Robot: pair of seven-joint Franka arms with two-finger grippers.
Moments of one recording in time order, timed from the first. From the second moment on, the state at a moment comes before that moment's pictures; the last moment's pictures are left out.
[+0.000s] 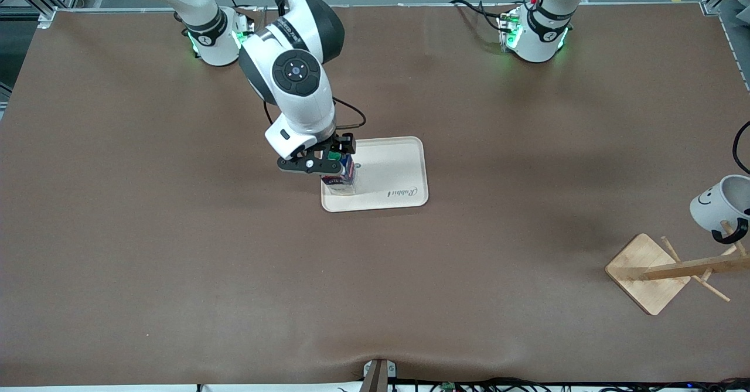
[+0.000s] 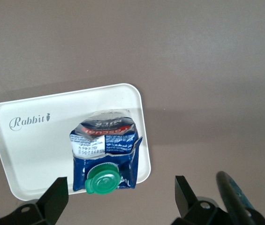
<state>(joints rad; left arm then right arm) 0.71 0.44 -0.50 -1.39 0.14 1.90 0.71 0.68 0.39 -0.02 -1.58 0.02 1.88 0.74</state>
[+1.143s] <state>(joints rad) 0.71 0.49 -0.50 -1.35 0.14 1.95 0.63 0.72 0.49 -0.03 -1.57 0.02 1.94 0.74</state>
